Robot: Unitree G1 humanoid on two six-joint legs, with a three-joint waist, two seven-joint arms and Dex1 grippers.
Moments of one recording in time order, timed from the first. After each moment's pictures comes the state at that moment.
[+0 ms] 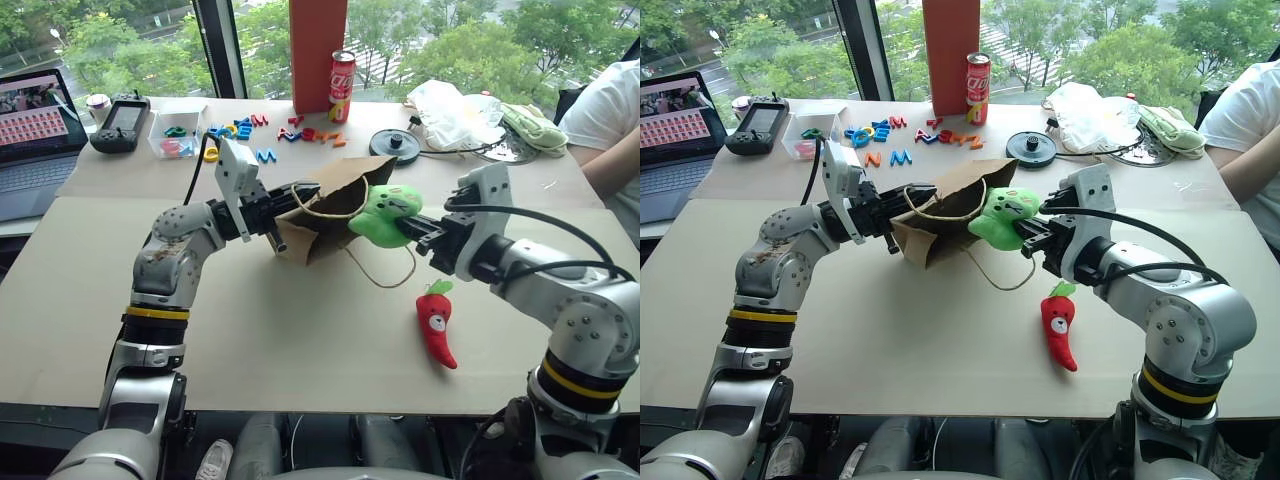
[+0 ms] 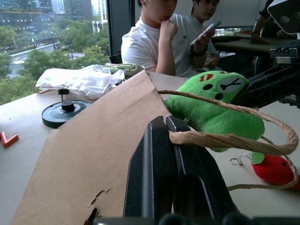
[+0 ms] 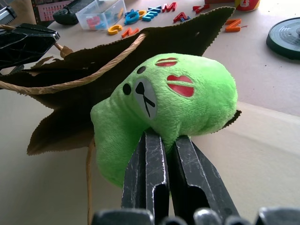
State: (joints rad) left arm -0.67 0.40 0.02 0.10 -0.46 0.35 -0.95; right arm -0.52 -0.39 -0.25 -0.62 0.73 1.39 0.23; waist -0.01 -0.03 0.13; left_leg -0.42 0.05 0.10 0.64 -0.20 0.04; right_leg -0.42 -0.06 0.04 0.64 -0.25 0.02
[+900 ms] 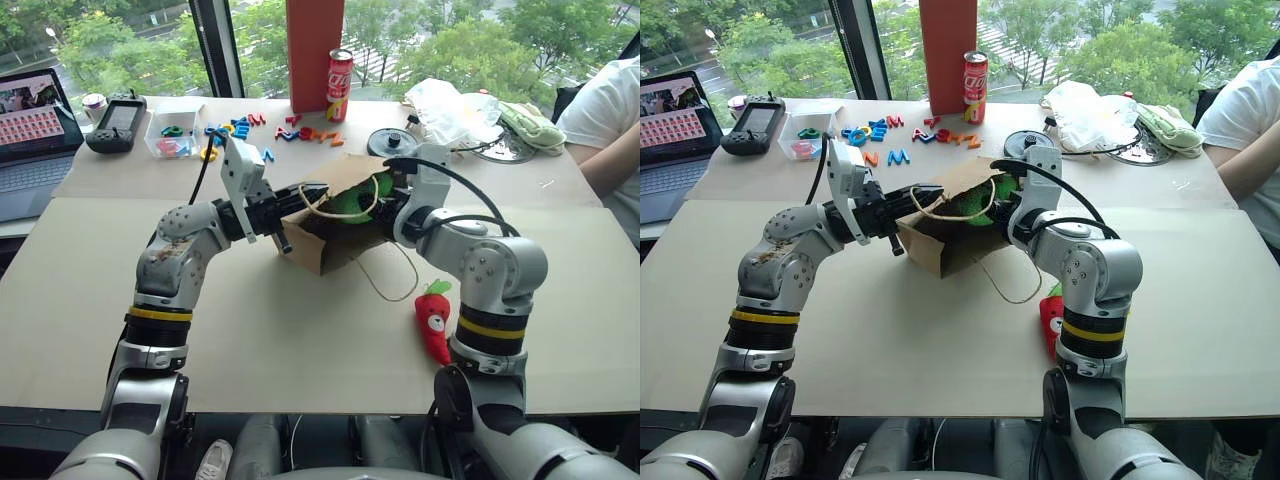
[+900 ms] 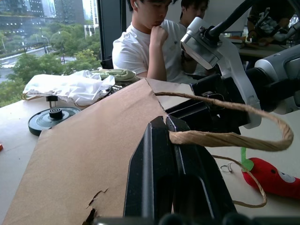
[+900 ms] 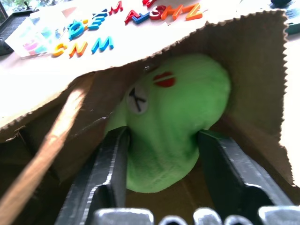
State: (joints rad) left arm -0.67 0.39 0.00 0.06 -0.47 0.37 -0.95; right arm -0.74 -0.09 -0.20 -0.28 0.46 1.29 -0.03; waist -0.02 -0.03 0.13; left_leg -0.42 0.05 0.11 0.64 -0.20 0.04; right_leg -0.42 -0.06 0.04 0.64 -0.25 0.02
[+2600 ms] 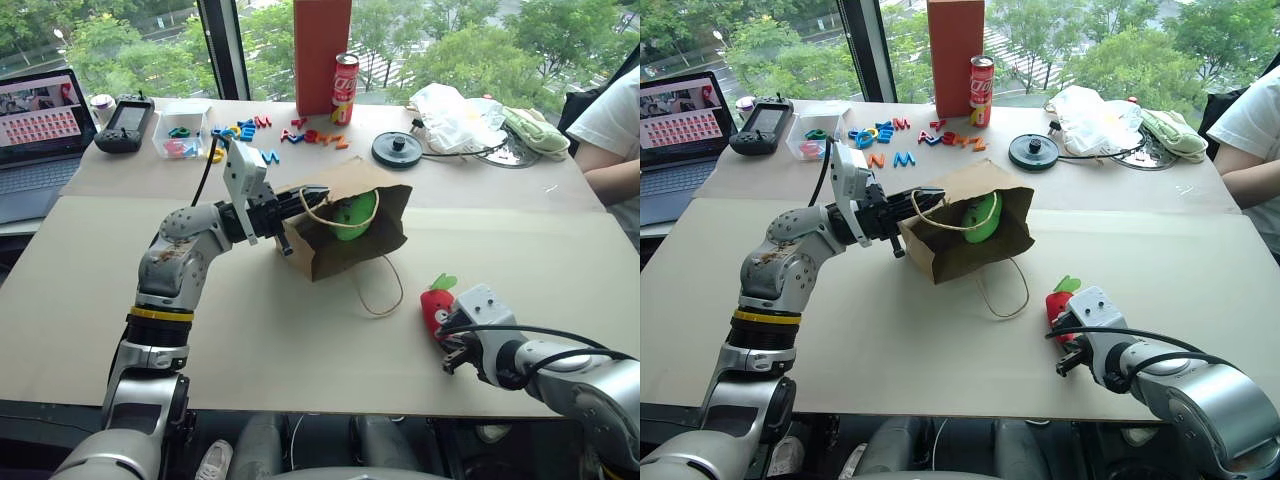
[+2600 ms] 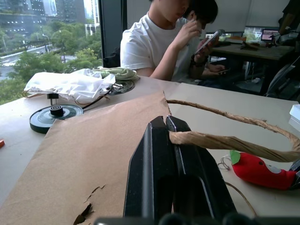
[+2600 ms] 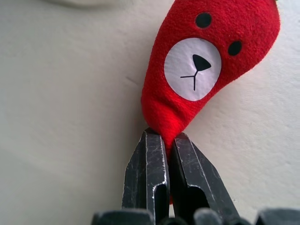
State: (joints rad) left arm -0.67 0.39 0.00 0.08 -0.47 0.38 -0.96; right arm -0.04 -0.76 -0.17 -0.86 0.63 1.58 0.25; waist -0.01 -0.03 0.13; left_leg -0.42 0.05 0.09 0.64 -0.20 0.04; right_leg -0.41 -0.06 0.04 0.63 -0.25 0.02
